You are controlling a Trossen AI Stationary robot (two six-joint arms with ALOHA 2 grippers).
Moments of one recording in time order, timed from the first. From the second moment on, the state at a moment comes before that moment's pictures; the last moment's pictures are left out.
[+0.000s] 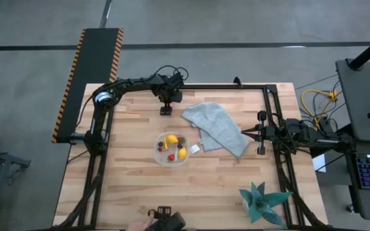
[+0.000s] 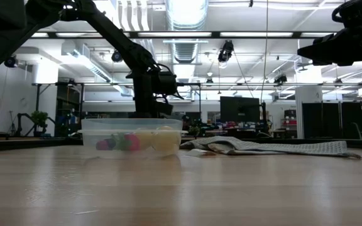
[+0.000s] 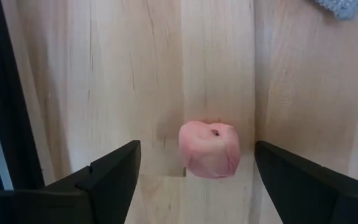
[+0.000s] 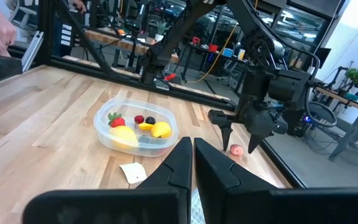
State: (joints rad) left arm 0.62 2.07 1.52 -0.79 -0.06 0.67; right arm -0.06 0.02 0.10 -0.13 0.00 -0.29
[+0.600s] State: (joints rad) left arm 0.62 2.06 1.52 -0.79 -0.06 0.70; right arm -0.06 0.02 0.10 -0.13 0.00 -0.29
